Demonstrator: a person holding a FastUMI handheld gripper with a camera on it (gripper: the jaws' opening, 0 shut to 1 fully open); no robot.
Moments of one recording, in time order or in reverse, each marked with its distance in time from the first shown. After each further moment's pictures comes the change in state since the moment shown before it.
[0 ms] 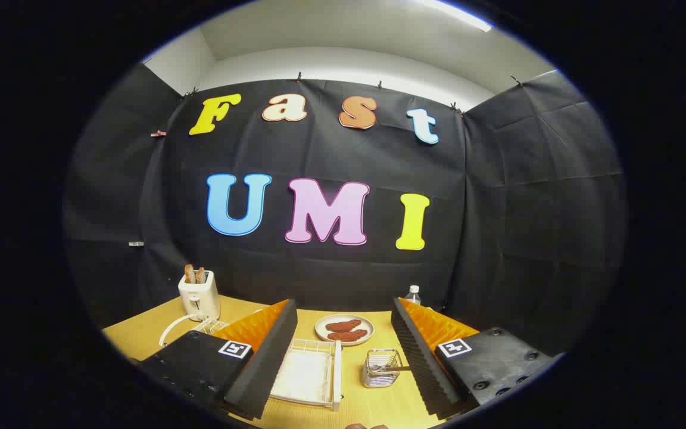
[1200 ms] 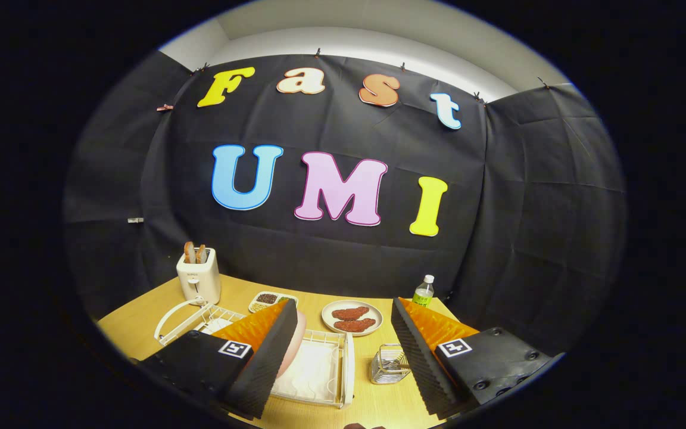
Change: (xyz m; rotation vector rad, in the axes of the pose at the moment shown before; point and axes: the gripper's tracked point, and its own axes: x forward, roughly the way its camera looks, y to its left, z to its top) arm 0.046 0.037 -0.018 -0.074 0.136 0.031
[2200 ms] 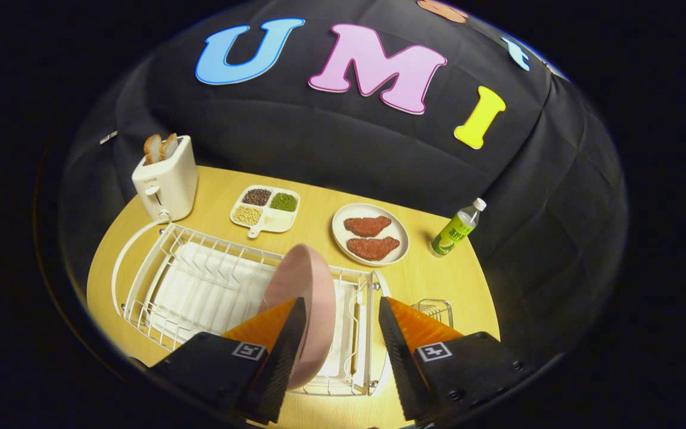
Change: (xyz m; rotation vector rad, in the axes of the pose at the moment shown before) arm 0.110 0.054 -0.141 -0.135 0.661 -0.030
